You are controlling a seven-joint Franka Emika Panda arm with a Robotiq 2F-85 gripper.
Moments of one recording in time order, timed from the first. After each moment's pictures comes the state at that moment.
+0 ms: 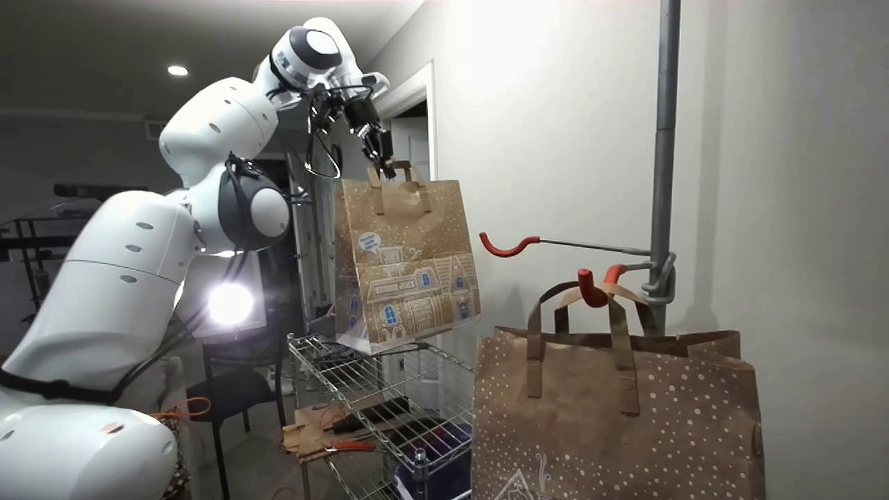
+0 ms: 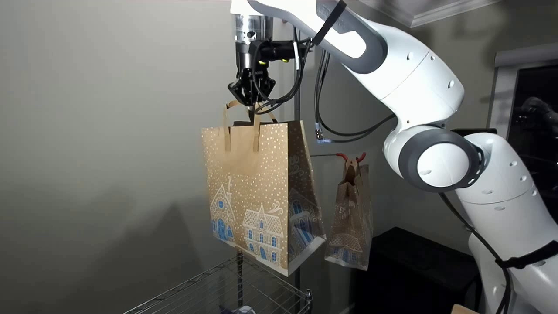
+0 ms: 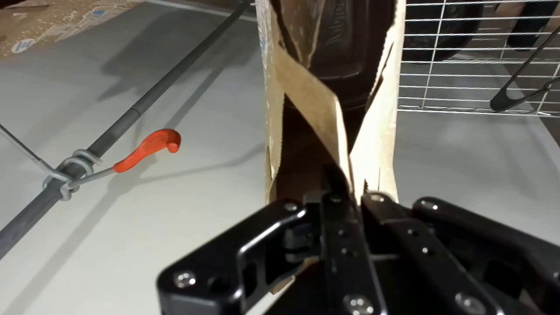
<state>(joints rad) 0.70 0.54 -0.14 -0.34 -0.38 1.05 0.41</state>
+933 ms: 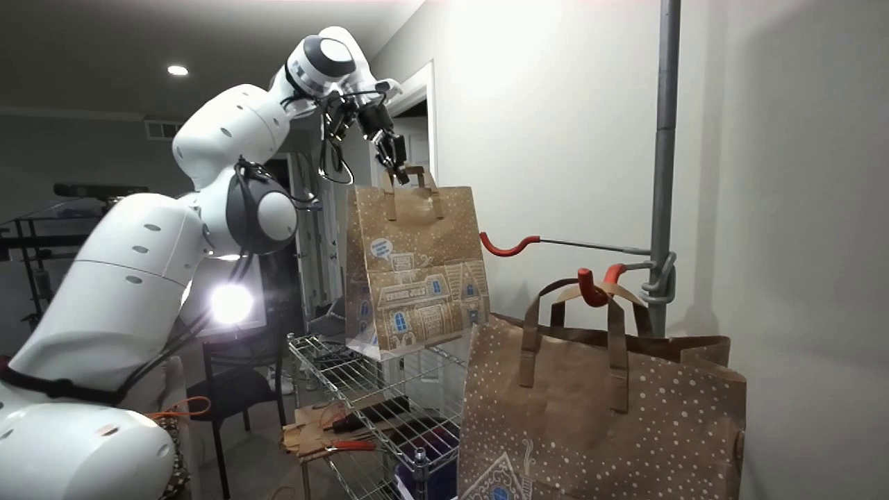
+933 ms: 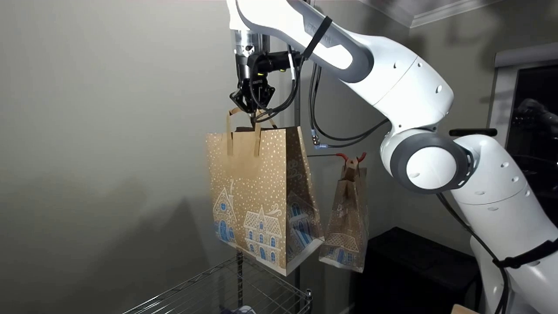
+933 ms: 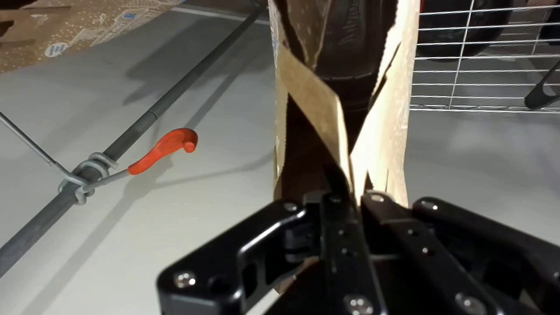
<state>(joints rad) 0.66 0.57 -0.13 -0.35 -0.39 1.06 0.39</state>
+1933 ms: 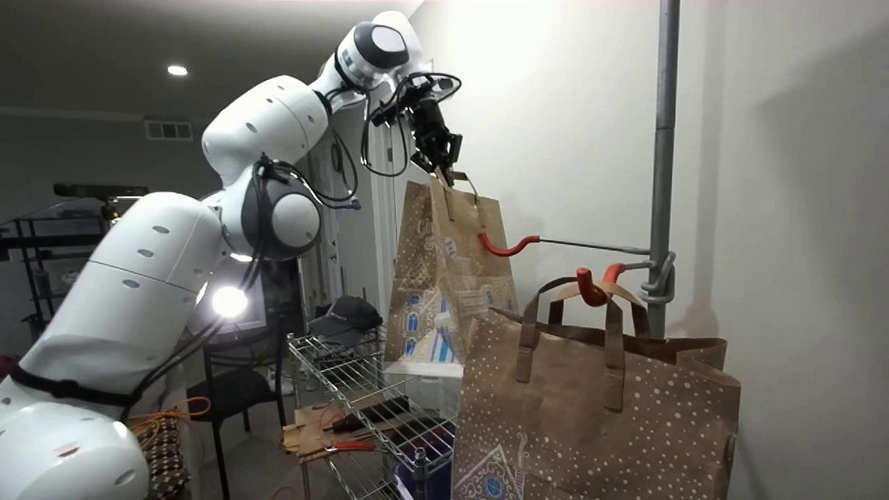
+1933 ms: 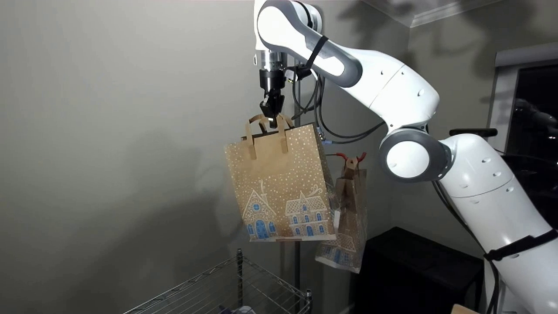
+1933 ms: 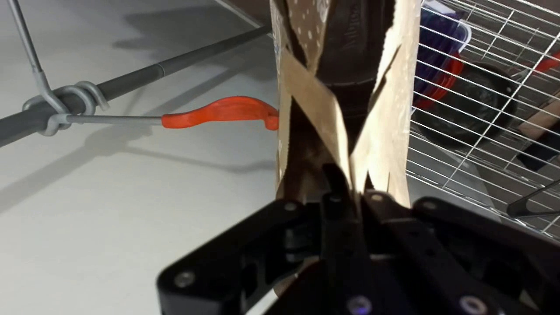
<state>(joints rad) 0.38 0.57 -0.06 -0.35 -0.31 1.08 -0.20</state>
